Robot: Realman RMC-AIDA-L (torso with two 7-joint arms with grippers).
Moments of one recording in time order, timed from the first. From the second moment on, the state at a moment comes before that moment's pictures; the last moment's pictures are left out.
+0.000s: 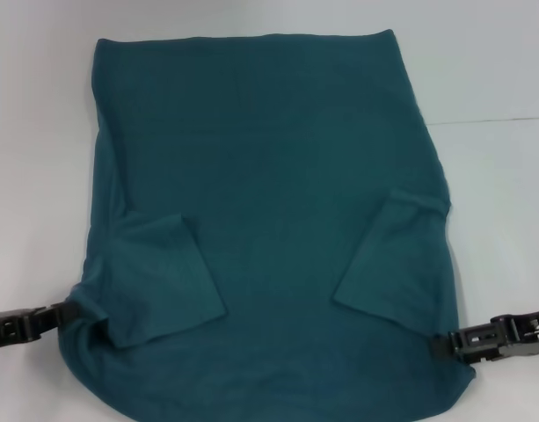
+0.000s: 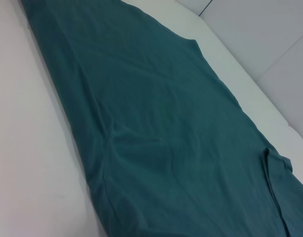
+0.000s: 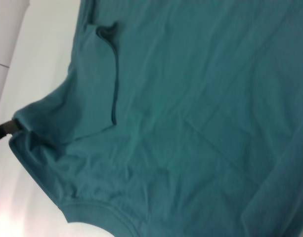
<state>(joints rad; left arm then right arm) -0.42 -2.12 0.39 0.82 2.28 1.51 -1.92 0.56 1.93 -0.66 -0.62 -2.39 -1.65 2.31</state>
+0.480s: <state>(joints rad) -0.43 -2.12 0.38 0.80 2.28 1.49 -1.92 0.59 1.92 -0.68 -0.62 -2.46 -1.66 2.36</state>
